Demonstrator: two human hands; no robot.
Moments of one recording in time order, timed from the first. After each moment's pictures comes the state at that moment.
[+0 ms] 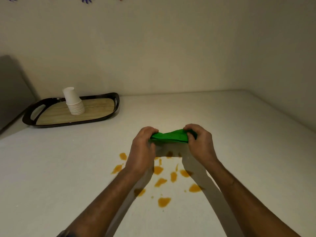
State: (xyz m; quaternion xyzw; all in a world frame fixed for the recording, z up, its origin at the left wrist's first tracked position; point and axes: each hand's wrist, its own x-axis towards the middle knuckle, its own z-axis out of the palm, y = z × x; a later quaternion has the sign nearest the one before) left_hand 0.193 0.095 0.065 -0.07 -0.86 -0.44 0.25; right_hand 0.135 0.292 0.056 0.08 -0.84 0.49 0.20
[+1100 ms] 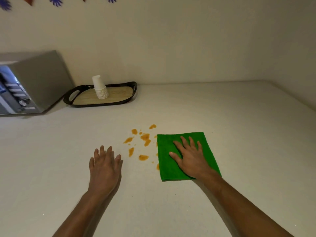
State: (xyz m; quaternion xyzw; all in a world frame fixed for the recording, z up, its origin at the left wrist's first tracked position) left_hand 0.356 0.035 -0.010 0.24 -0.94 -0.18 0.14; right_hand 0.215 0.309 -0.026 0.25 -0.96 0.12 -0.01
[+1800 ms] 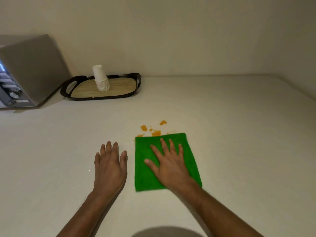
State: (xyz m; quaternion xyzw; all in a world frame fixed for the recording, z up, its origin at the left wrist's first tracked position) left_hand 0.344 -0.005 -0.019 0.20 -0.95 -0.18 0.14; right_hand 0.267 0.185 -0.030 0.26 -0.96 0.09 -0.02
